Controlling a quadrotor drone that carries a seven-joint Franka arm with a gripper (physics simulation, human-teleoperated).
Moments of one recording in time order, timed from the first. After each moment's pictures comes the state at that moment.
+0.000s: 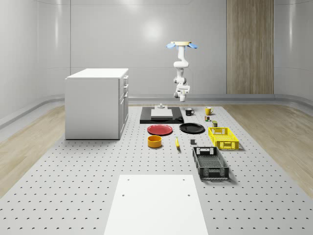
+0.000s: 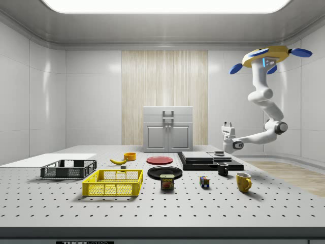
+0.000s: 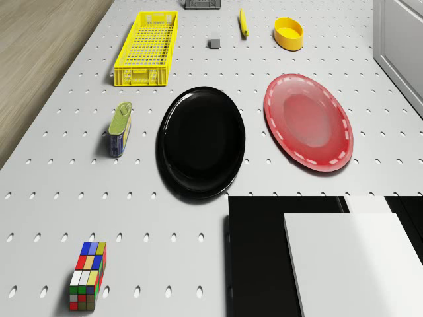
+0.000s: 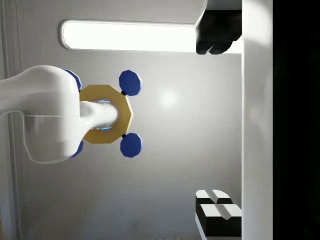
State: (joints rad) arm -0.02 -0.72 0.04 -2.05 -0.04 1.38 0.79
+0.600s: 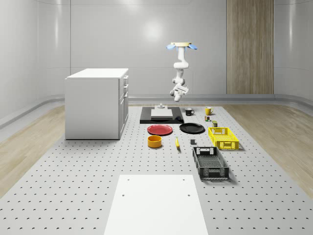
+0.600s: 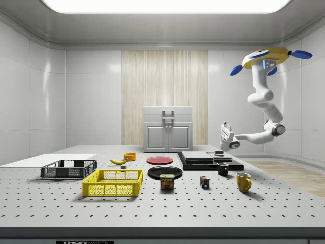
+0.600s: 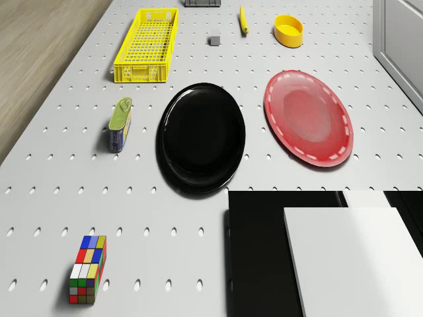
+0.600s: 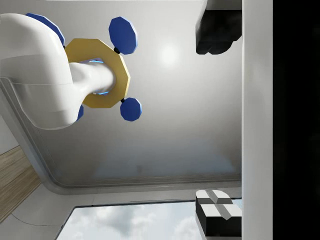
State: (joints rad) arm -0.09 -0.74 0.25 -2.11 -0.34 1.40 0.83
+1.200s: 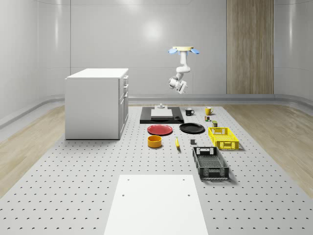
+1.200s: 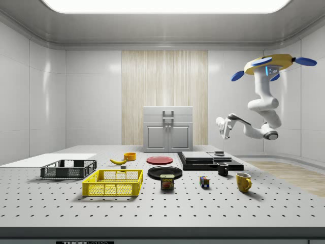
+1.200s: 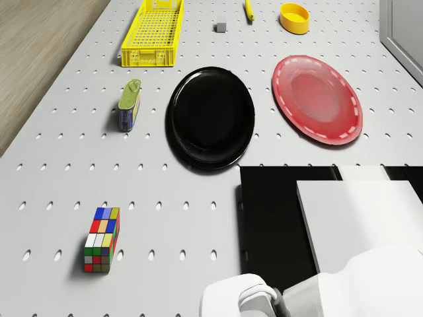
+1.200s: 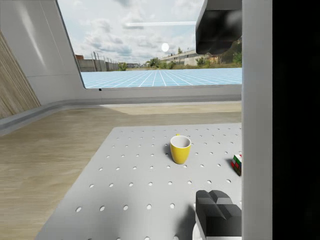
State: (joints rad) arm -0.45 -0.87 0.92 -2.68 -1.50 1.39 1.16
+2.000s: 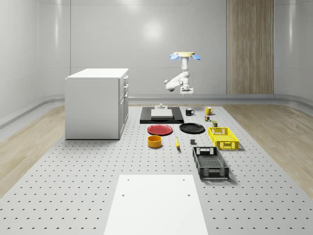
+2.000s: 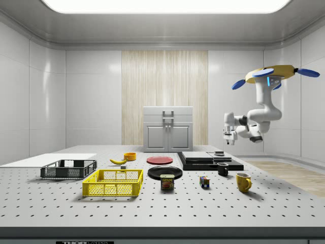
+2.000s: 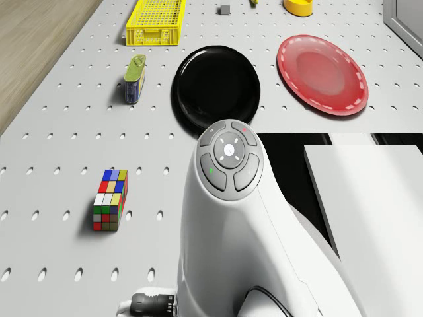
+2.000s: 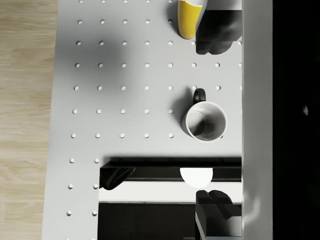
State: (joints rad) arm -0.98 -1.04 1.23 -2.90 -1.99 1.17 1.53
